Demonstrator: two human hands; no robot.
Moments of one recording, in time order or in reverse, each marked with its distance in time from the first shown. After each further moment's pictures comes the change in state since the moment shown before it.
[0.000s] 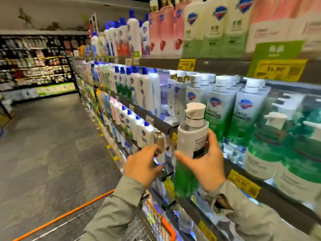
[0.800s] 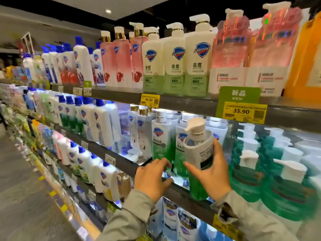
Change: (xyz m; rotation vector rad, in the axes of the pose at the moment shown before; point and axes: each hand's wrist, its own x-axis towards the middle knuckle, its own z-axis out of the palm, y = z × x) left_hand 0.140 0.060 0.029 -0.057 -0.083 0.378; right_hand 0.100 0.027 -0.056 -0.331 0.269 -0.059
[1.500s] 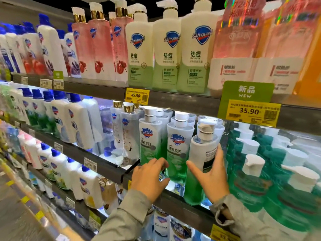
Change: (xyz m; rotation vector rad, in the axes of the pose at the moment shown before) left_hand 0.051 -0.017 0.032 -0.054 -0.079 0.057; right_hand 0.016 0.050 0.008 -0.033 0.087 0.152
